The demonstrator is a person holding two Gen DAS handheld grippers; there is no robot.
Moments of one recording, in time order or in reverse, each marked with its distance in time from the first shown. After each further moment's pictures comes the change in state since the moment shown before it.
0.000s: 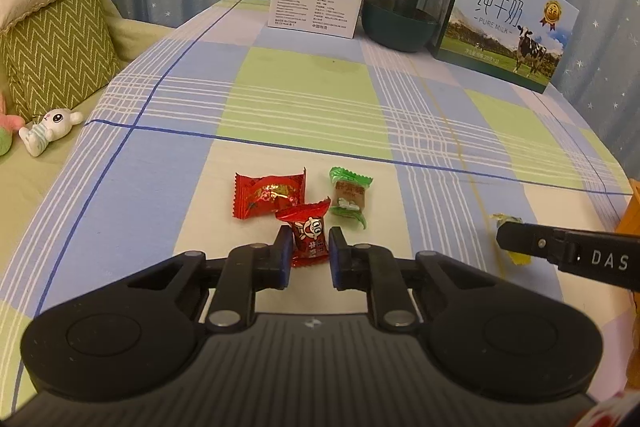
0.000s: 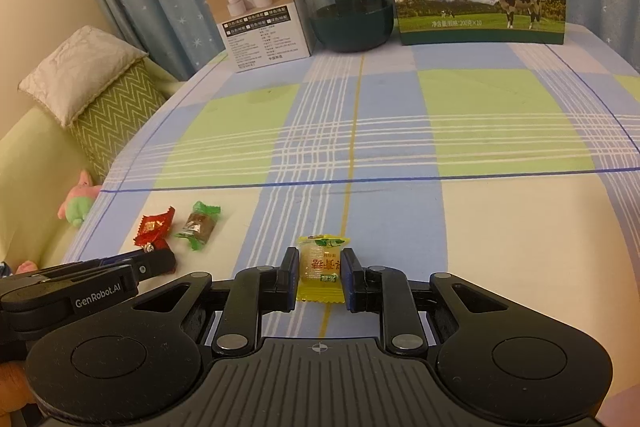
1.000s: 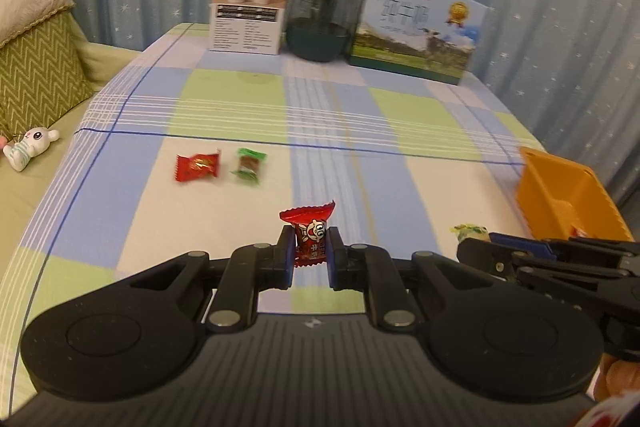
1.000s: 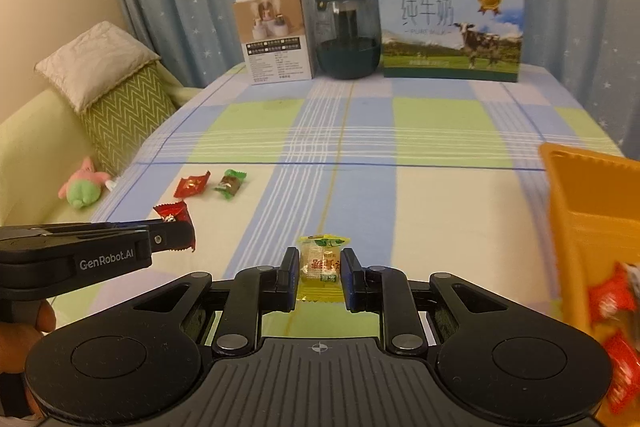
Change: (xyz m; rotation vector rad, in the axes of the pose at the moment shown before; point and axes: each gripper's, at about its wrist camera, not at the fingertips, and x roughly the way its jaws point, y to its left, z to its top) left arm -0.112 -0.060 -0.034 0.077 -0.034 -0.118; right arm -0.128 0.019 -0.057 -0.080 -0.075 -0.073
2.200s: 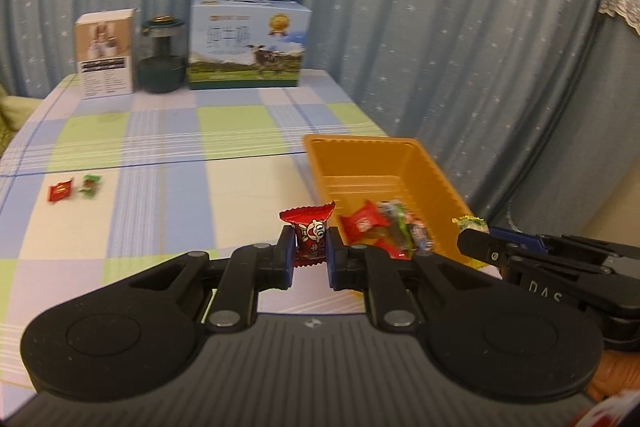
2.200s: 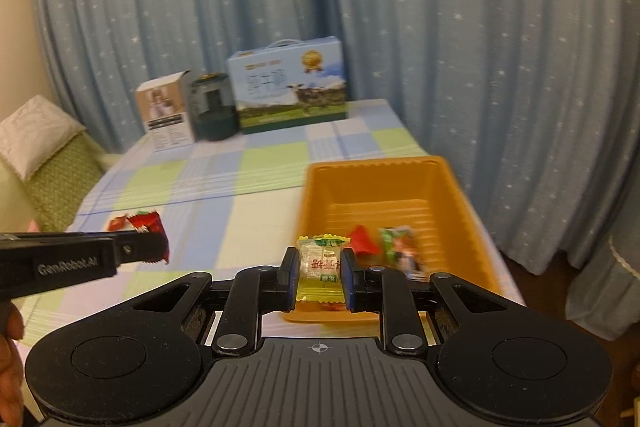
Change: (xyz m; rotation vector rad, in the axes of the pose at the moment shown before) left arm -0.107 -0.192 -0.019 0.165 -0.024 -0.213; right arm -0.216 -0.107 -0.047 0.145 -0.161 -0.246
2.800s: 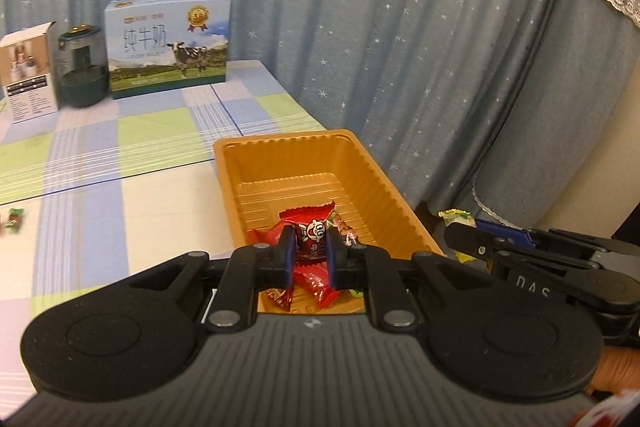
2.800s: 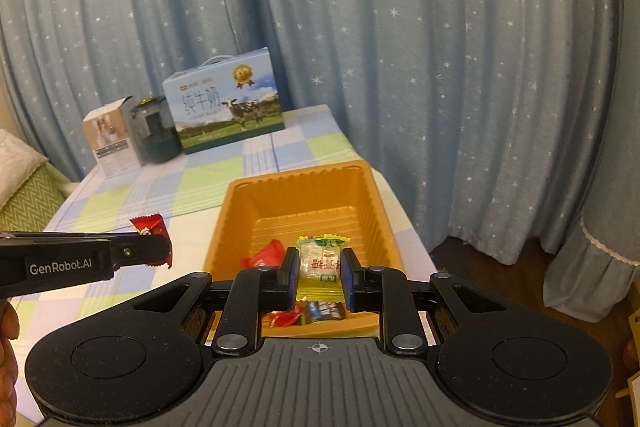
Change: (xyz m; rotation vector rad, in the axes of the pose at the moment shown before) left arm 0.058 -0.063 0.019 0.094 0.051 -0.108; right arm 0.001 -0.077 0.009 0.085 -0.019 -0.062
